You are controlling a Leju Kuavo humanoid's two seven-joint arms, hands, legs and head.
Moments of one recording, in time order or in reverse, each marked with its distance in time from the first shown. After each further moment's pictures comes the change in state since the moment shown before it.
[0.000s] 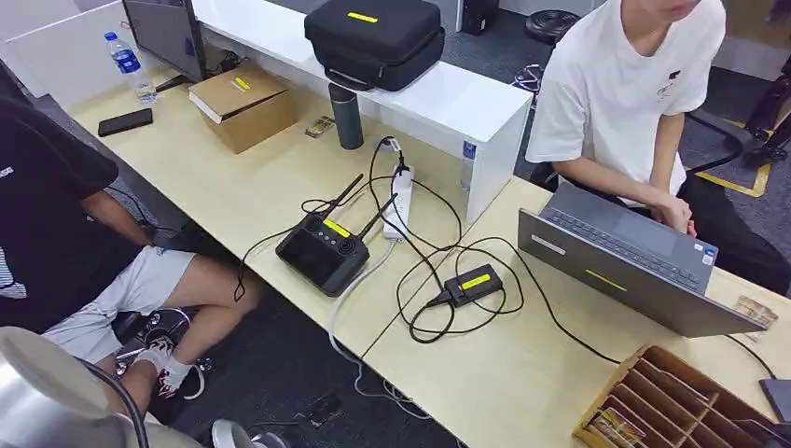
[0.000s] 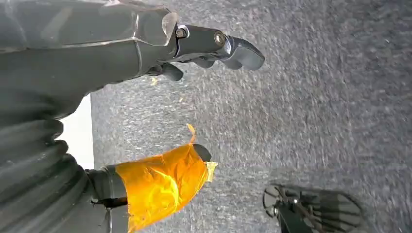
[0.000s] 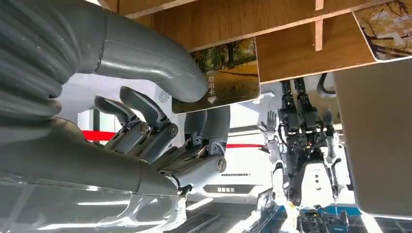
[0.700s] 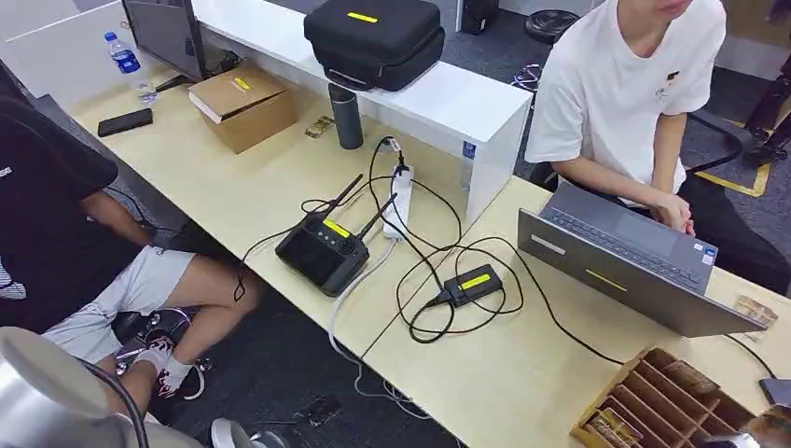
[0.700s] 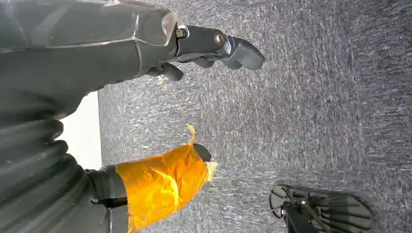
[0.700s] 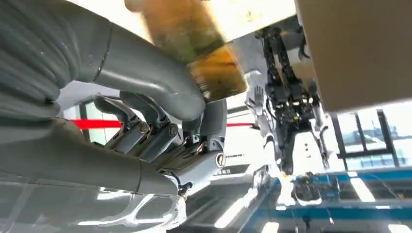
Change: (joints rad) left arm 0.000 0.005 0.000 0.000 -0.005 -0.023 0.029; right arm -0.032 -0.008 -0.008 -0.128 -0.033 0.013 -0.003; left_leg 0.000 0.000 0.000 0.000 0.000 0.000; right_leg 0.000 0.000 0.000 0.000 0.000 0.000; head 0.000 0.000
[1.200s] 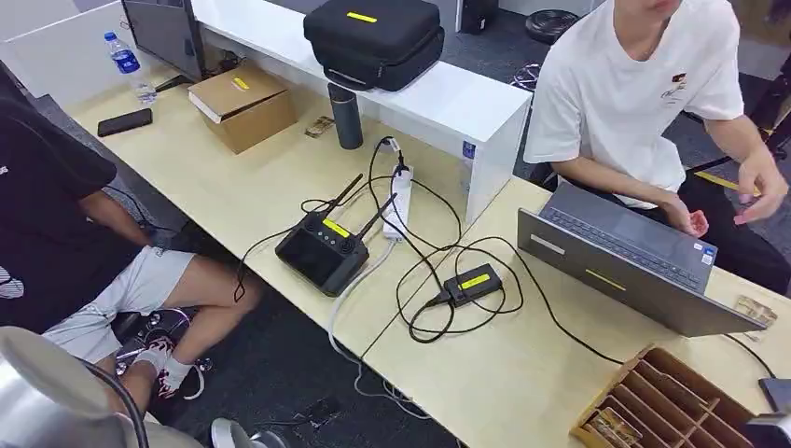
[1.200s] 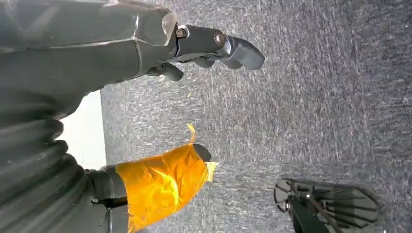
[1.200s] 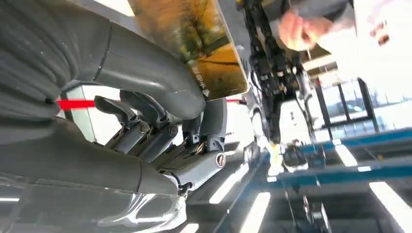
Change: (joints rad) left arm 0.000 0.000 0.000 0.000 -0.010 -0.028 0.011; right arm -0.089 -0.032 0.000 -0.108 -0.040 0.042 0.011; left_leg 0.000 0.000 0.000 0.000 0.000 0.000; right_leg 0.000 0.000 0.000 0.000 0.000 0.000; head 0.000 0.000
